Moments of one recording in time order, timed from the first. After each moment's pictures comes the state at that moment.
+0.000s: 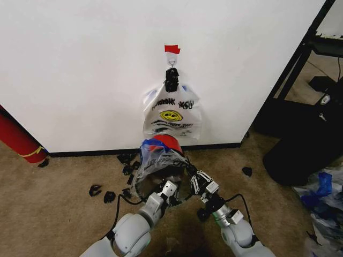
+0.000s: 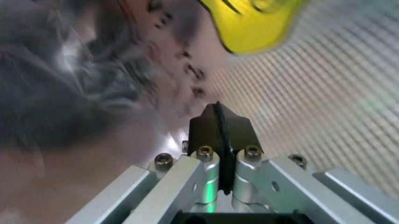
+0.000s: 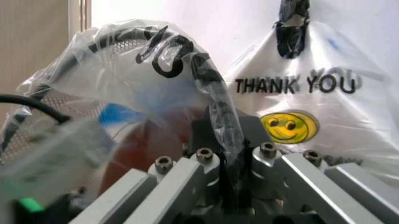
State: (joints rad) left arm 1.12 -1.08 0.13 -1.97 -0.27 0.41 -0.16; right arm -1.27 1.28 0.20 1.63 0.30 0.72 -0.41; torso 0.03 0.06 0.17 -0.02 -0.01
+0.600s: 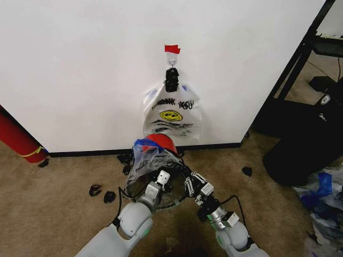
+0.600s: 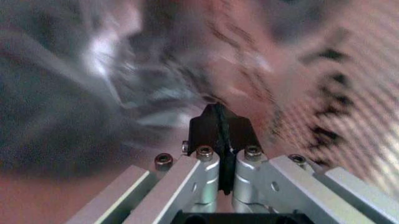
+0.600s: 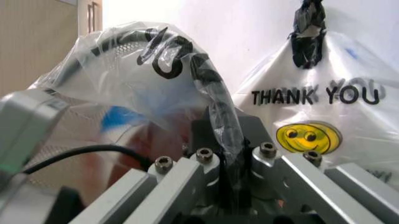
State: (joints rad) left arm 1.04 -1.14 0.11 -1.83 -0.22 0.37 -0.24; right arm -1.29 1.28 0.17 1.68 0.30 0.71 -0.41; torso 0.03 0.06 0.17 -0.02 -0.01
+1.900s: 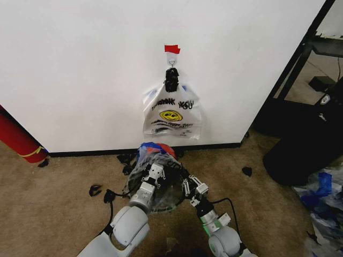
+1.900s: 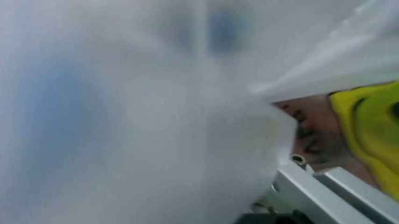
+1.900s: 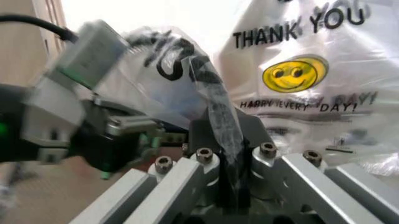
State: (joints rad) left arm 1.15 -1.11 0.05 -2.00 -0.12 0.36 -0.34; right arm -1.29 1.28 0.09 1.64 0.30 0.62 -0.24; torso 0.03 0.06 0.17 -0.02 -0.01
